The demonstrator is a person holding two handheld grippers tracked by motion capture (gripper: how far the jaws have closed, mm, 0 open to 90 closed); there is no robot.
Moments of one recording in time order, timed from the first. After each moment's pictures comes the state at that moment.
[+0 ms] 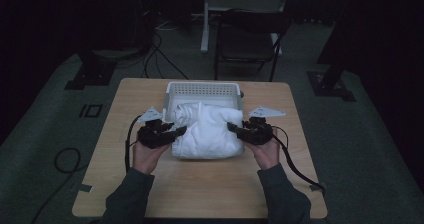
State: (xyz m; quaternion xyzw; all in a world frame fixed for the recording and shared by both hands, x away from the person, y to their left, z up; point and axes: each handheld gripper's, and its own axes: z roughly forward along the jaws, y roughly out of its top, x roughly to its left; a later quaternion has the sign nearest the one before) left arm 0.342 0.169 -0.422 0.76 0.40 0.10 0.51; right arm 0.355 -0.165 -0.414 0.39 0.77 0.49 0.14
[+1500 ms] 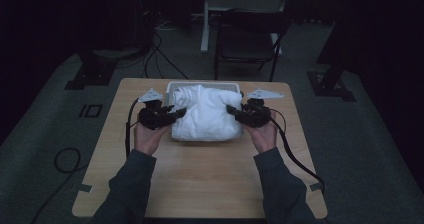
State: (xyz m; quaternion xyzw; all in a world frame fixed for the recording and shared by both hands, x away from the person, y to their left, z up) left arm 0.383 0.170 -0.396 0.75 0.41 0.12 0.51; right arm 0.391 -0.157 -0.385 0.40 0.76 0.49 0.16
